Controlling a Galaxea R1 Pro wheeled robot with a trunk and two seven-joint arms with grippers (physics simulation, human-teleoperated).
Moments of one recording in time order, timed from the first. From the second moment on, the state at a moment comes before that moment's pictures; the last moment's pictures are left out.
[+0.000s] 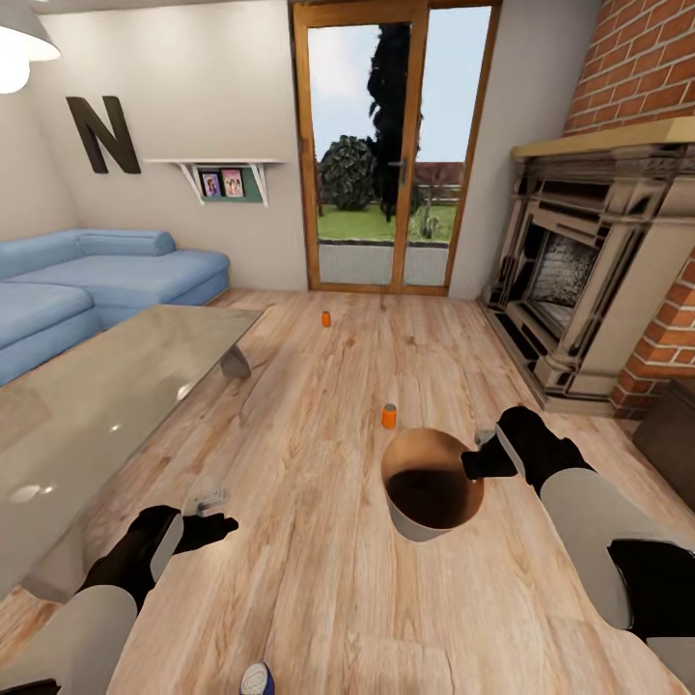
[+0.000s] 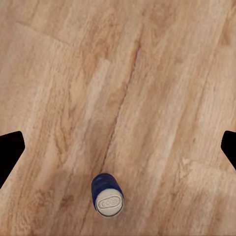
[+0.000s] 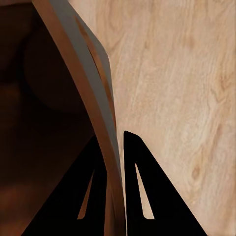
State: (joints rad) left arm -0.69 0.10 0.18 -0.62 0.10 0.68 -0.10; right arm -1.07 -0.13 0.03 -0.47 0.19 1.04 0.36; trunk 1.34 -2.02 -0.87
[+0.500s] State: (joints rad) left arm -0.69 0.10 0.18 -0.62 0.10 0.68 -0.10; right arm -1.07 -0.12 0.02 -0.47 0.18 1.05 0.28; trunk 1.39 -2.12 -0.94
